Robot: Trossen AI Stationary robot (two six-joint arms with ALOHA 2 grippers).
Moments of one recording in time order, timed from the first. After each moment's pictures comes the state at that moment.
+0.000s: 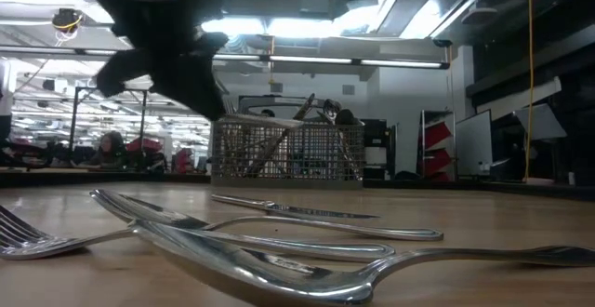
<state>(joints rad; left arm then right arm) -0.20 1.38 0.79 -0.33 -0.46 0.40 0.32 2.06 2.34 -1.18 0.19 0.65</state>
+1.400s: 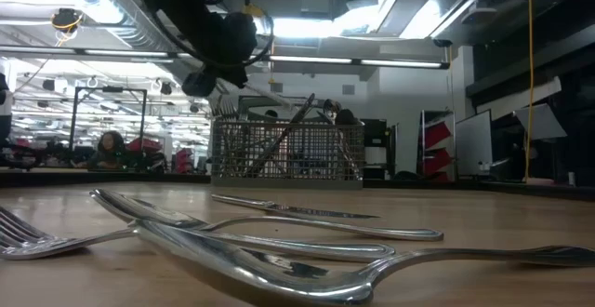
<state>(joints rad) 0.23 1.38 0.89 -0.09 -0.86 1.26 0.32 1.95 2.34 -1.40 0.37 0.59</state>
